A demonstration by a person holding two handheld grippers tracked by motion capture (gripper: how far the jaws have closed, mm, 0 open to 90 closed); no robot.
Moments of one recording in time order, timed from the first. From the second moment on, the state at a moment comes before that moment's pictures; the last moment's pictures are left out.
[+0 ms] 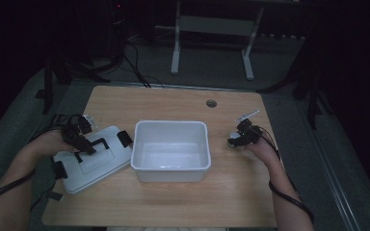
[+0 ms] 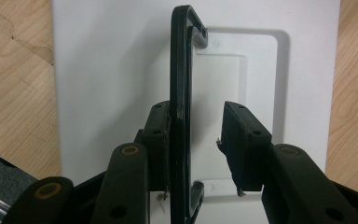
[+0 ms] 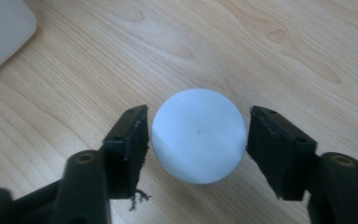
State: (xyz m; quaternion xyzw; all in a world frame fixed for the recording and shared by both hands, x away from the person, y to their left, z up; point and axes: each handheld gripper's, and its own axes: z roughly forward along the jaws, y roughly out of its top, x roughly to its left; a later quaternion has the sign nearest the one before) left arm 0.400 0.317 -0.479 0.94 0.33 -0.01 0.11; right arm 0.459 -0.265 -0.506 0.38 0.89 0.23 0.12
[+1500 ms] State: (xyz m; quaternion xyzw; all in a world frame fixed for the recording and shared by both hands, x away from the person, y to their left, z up) left arm 0.397 0.315 -0.471 0.94 0.32 -0.01 0.11; right arm 0.422 -0.219 -0.391 0.23 0.94 0.24 0.12
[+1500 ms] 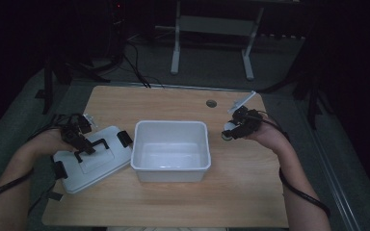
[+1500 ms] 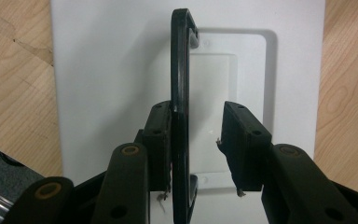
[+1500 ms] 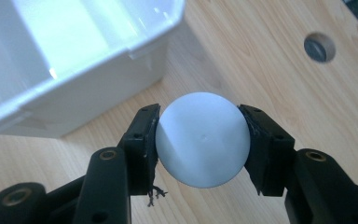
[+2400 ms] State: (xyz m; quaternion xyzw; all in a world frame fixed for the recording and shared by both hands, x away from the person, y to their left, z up) left arm 0.397 0.313 -0.472 0.94 0.32 -0.01 0.11; right arm 0.418 -0.159 -0.353 0.16 0.95 0.25 0.12
